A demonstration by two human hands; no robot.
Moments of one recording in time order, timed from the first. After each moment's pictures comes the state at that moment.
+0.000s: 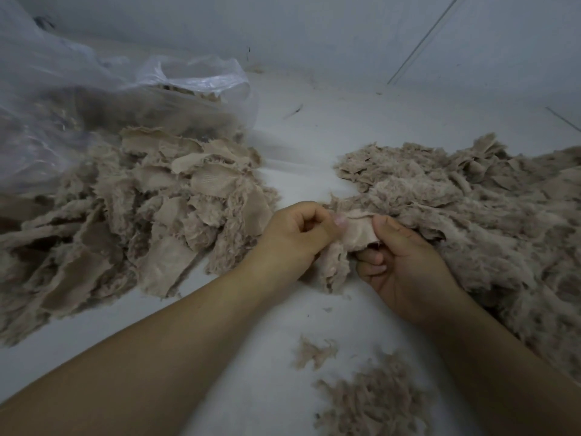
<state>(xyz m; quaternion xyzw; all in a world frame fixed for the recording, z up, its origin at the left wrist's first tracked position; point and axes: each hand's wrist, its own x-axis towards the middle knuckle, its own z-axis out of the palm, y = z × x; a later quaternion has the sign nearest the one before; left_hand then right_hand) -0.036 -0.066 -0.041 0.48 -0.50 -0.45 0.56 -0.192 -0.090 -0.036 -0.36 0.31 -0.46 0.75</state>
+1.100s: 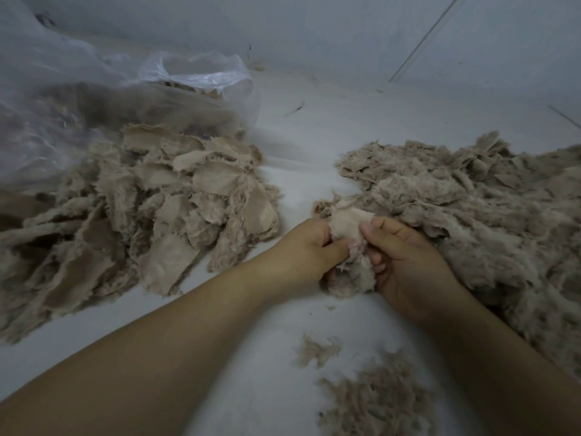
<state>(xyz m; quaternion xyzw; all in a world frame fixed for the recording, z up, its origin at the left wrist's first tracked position) -0.038 -0.059 -0.036 0.42 -0.61 -0.54 0.41 -0.193 -0.086 -0.035 -0.44 0.36 -0.43 0.71</state>
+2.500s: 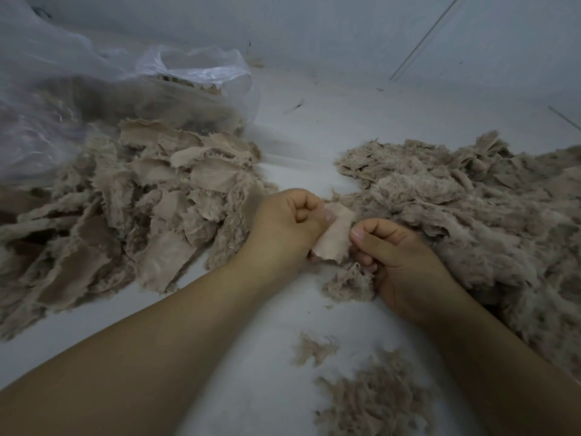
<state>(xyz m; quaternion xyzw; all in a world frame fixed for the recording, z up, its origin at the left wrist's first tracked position) -0.030 -0.069 -0.036 0.51 -0.48 -0.42 0.58 -0.194 -0.089 -0.042 -0.49 0.36 -0.42 0.68</state>
